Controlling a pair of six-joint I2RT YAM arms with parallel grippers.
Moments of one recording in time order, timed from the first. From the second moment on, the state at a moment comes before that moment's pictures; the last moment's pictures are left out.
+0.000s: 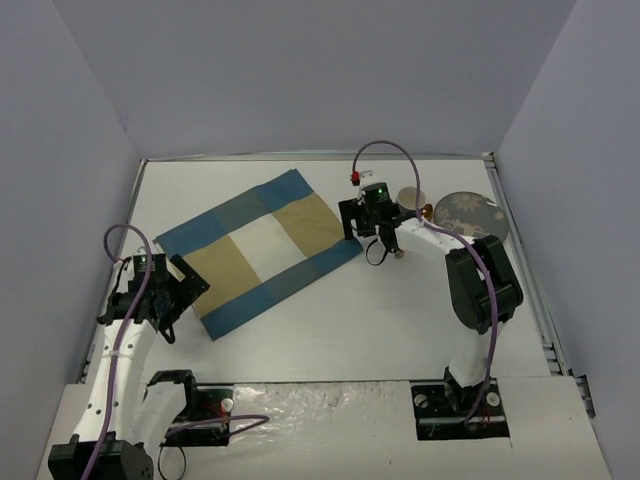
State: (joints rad) left arm 0.07 0.82 0.70 -0.86 -0.04 -0.74; right arm 0.44 1.84 1.17 -0.04 0.07 0.10
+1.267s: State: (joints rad) left arm 0.16 1.67 0.99 -0.50 -0.07 -0.76; right arm 0.37 1.85 0.83 0.43 -0.21 0.59
